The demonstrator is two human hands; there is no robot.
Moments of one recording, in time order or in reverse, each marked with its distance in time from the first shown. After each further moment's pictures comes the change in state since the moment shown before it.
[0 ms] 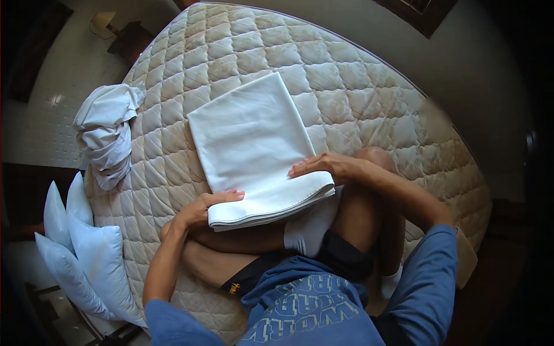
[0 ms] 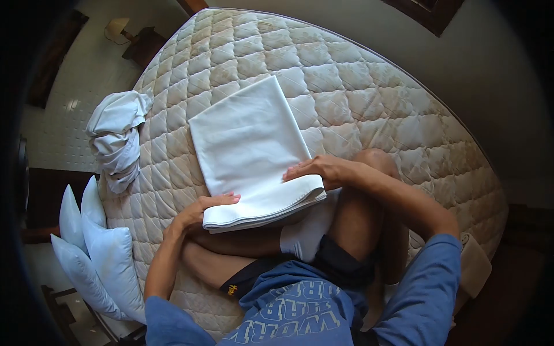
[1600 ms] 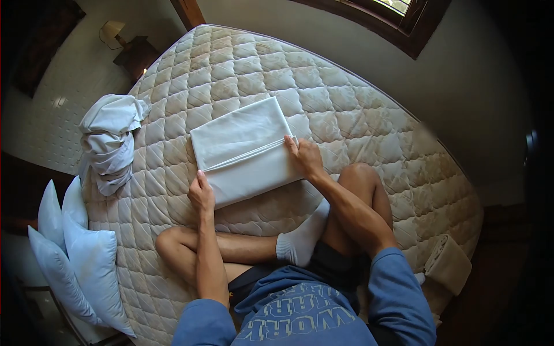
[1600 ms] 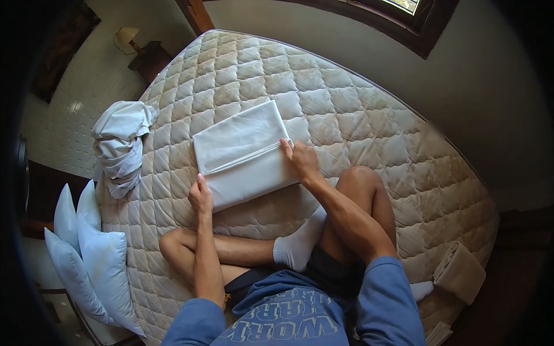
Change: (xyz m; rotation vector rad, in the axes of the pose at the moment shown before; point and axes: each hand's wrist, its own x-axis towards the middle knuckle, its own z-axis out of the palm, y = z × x) left_hand 0.063 -0.032 0.030 0.213 1.389 -0.484; right_hand 0.075 -0.006 0.006 -0.174 0.958 0.910
